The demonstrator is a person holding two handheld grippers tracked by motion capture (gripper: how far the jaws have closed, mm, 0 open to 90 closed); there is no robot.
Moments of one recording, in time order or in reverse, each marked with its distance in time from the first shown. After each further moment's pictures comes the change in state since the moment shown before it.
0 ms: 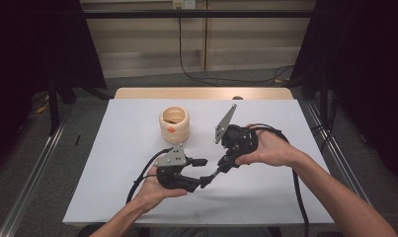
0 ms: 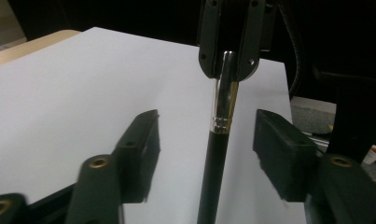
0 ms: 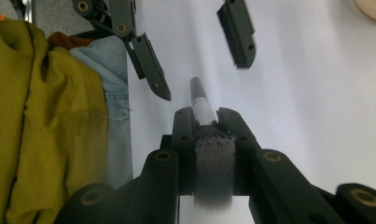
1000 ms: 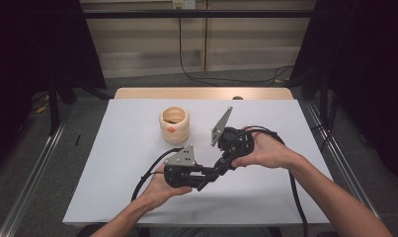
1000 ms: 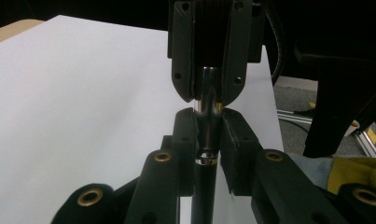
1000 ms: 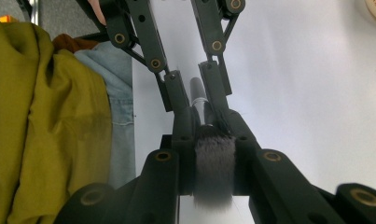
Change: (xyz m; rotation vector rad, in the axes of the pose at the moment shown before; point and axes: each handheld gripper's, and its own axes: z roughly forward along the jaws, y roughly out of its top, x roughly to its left) left arm 0.000 0.007 0.014 0.061 -0.081 0.036; right arm 0.002 0.005 0.008 -0.009 0.019 -0.013
